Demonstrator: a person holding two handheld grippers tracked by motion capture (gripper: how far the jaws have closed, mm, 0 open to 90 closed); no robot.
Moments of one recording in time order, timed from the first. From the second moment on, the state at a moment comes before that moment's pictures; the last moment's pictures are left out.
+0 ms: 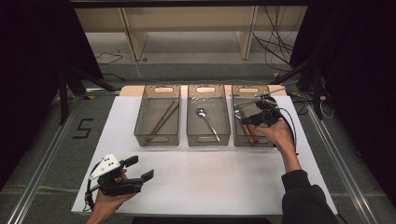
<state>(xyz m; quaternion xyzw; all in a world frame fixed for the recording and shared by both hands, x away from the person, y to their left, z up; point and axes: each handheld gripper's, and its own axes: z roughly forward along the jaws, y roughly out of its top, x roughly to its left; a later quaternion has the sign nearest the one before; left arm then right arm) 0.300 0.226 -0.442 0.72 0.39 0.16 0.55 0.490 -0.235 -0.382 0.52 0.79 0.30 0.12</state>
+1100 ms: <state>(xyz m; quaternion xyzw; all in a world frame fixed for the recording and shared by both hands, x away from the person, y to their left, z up) 0.301 0.226 -0.443 0.72 0.39 0.15 0.55 0.386 -0.220 -0.383 0.43 0.78 0.43 0.14</state>
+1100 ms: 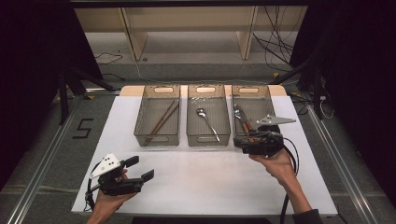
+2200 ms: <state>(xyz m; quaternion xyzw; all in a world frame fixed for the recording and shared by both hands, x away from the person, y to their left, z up) 0.300 0.222 -0.444 0.73 0.39 0.14 0.55 0.326 -0.232 -0.425 0.41 0.76 0.49 0.14</state>
